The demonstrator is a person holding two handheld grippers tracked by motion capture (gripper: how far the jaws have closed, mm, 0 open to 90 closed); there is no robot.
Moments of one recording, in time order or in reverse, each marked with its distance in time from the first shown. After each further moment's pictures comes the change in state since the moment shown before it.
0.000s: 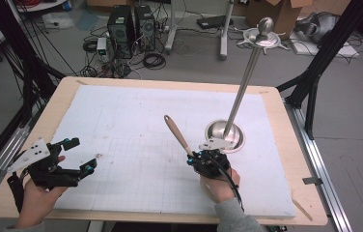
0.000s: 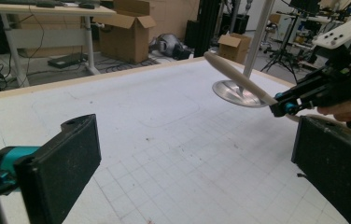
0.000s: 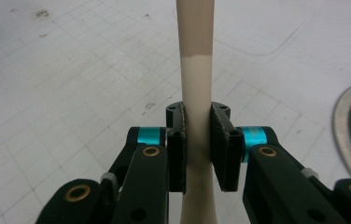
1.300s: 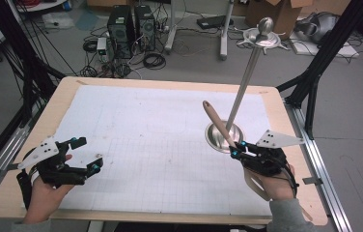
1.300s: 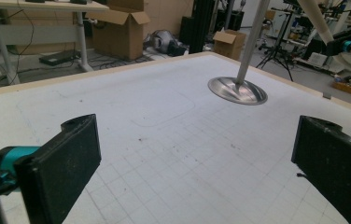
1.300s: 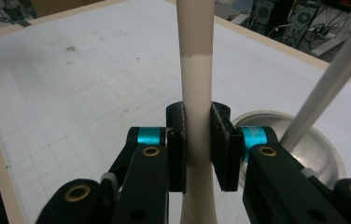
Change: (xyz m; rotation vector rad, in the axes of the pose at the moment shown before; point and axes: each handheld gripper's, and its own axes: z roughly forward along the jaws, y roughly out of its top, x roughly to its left) left arm -0.001 -0.003 0.014 0.024 -0.029 -0.008; right arm -0.068 -0.001 -0.119 -0.175 0.046 -0.112
